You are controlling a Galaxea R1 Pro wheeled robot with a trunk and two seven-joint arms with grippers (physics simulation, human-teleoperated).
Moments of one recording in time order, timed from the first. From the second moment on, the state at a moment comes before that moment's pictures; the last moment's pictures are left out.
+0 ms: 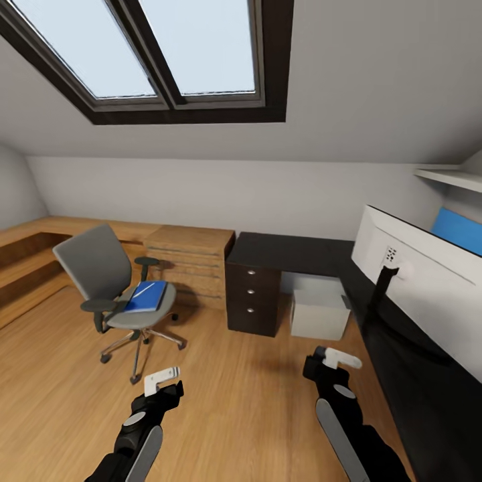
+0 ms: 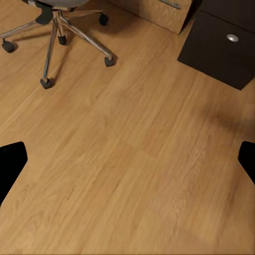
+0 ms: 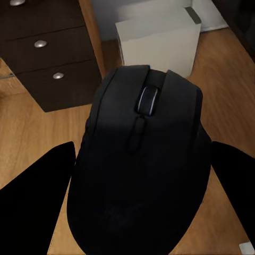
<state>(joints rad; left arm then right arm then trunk) -0.20 -0.02 -0.19 -1.27 0.41 0.39 0.49 -0.28 -0.01 0.25 -1.37 -0.49 0.39 -0.63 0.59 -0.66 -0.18</state>
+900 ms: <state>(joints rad) -0.20 -0.02 -0.19 -1.27 0.41 0.39 0.49 -0.28 -0.01 0.25 -1.38 -0.49 0.39 -0.64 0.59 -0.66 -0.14</state>
